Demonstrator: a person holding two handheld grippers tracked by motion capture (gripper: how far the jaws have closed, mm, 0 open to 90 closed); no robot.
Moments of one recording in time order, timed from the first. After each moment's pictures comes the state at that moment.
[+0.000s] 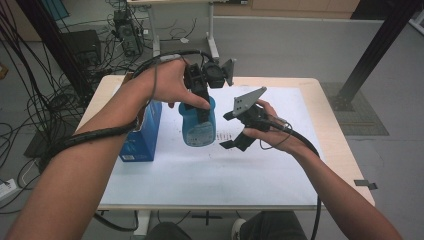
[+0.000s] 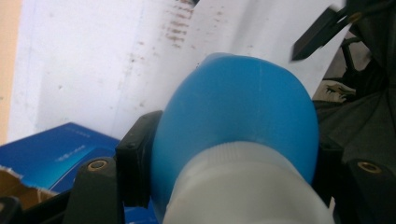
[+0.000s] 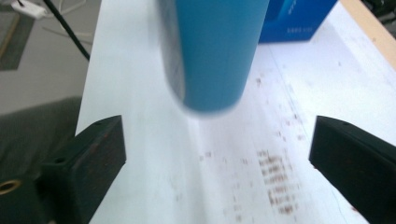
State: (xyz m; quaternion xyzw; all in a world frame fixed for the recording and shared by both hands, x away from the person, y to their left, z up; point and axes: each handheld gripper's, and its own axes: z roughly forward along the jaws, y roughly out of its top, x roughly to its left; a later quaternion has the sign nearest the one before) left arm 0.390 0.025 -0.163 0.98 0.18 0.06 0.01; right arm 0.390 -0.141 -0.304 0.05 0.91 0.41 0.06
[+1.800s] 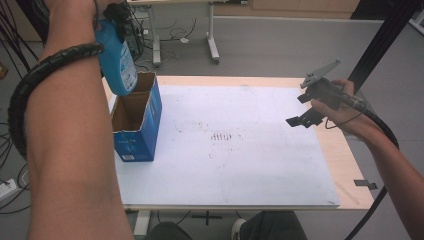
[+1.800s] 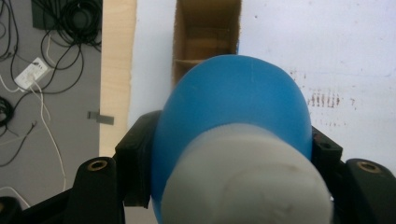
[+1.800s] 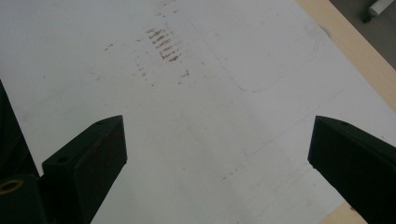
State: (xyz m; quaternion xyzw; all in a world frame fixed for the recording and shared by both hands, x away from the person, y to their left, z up) left arm 0.451 0.202 -0.026 0.68 0.73 0.09 0.04; right arm 0.400 -0.288 -0.242 0.26 0.92 0.29 0.12
